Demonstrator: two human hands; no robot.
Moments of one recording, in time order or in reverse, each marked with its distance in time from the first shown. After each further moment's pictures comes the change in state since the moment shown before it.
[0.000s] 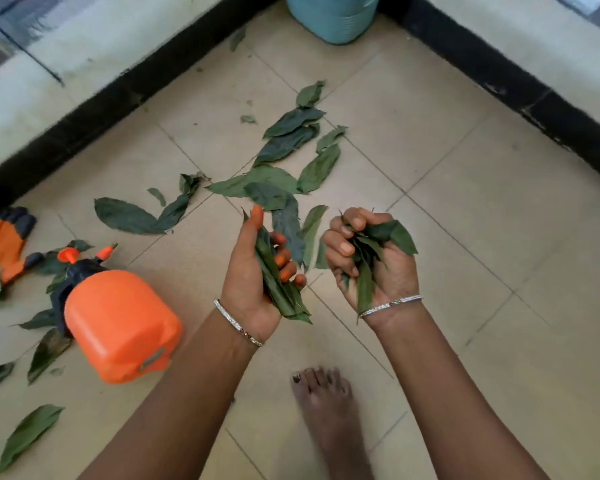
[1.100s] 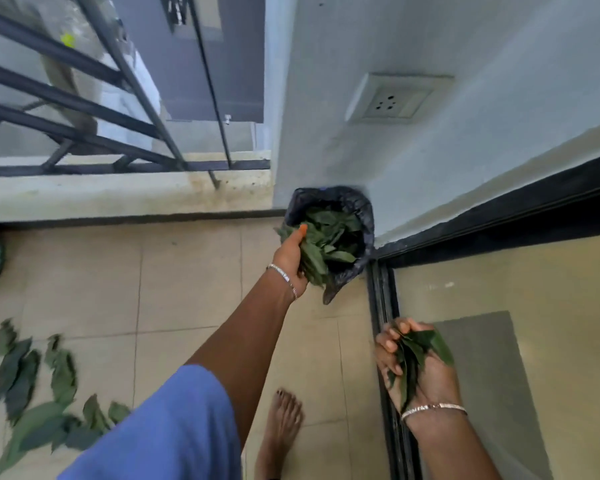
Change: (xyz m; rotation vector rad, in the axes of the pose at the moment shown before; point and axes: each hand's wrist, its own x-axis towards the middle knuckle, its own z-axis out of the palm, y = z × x) left_hand -0.142 -0.322 0.558 0.876 -0.342 -0.546; right_hand -0.465 -0.364 0.007 0.479 0.721 -0.853
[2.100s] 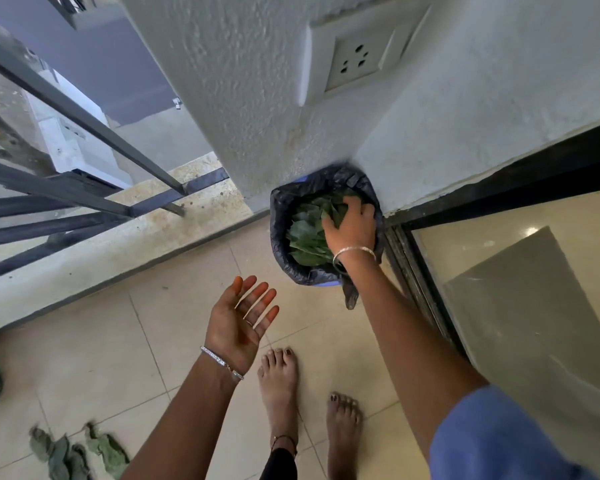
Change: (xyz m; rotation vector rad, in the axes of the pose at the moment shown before) left_hand 0.053 0.039 -0.092 0.050 0.172 -0.096; right_hand 0.280 0.026 0.048 -1.578 0.574 -0.405
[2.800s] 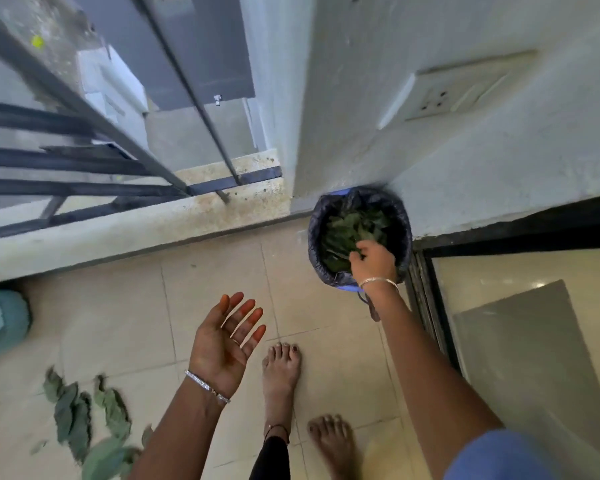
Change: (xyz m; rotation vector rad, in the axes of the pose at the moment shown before) left_hand -0.054 0.009 -0.070 -0.163 0.058 0.086; right_hand -0.037 0.005 0.005 -0.022 -0.170 -0.028
